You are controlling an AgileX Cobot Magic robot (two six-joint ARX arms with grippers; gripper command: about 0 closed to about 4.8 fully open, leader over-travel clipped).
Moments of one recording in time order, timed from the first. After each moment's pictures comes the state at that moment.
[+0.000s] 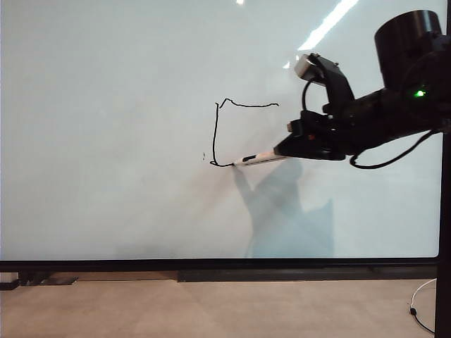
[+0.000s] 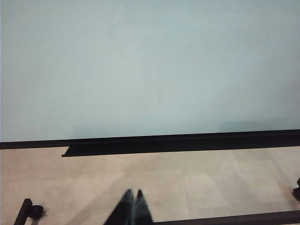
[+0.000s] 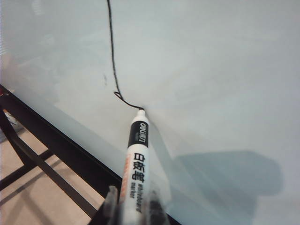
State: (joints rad) left arm 0.04 0.00 0.00 -0.15 0.02 0.05; right arm 0.32 1.73 0.73 0.81 -0.41 -0.08
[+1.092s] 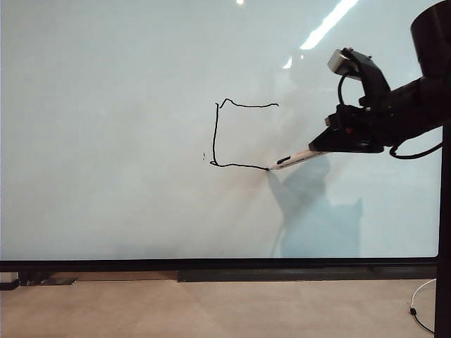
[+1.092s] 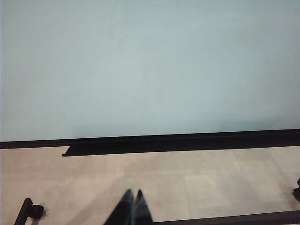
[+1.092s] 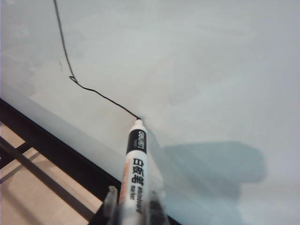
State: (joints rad) left arm 0.04 0.00 0.00 -0.15 0.03 0.05; right arm 0.20 1.63 0.70 0.70 -0.44 -0.13
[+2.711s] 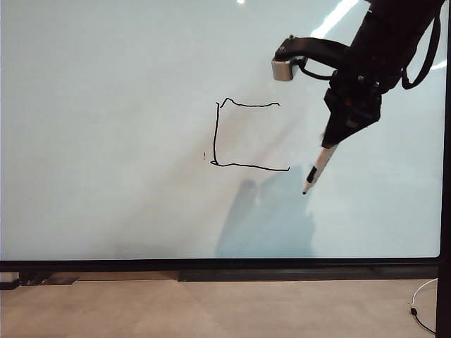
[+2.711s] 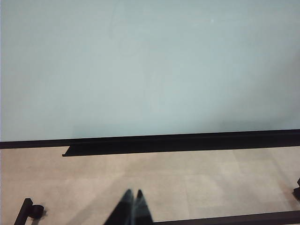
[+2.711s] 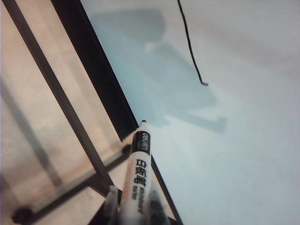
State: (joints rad) left arm 0.04 0.00 0.00 -0.15 0.03 0.05; right arm 0.47 1.43 1.01 -0.31 0.09 -0.87
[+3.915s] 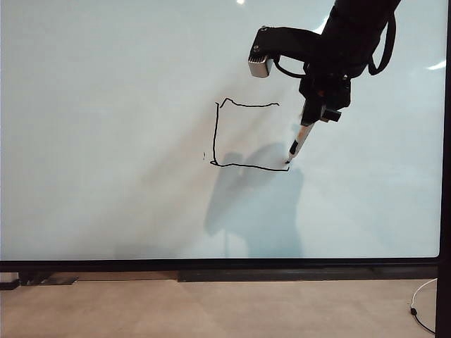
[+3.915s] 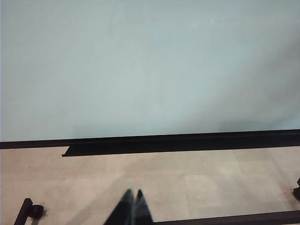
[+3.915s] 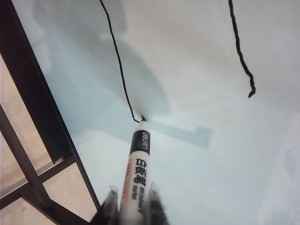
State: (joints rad) left arm 0.04 0.00 0.00 -0.15 0.03 0.05; right arm 0.53 1.50 1.10 -0.17 0.25 -1.01
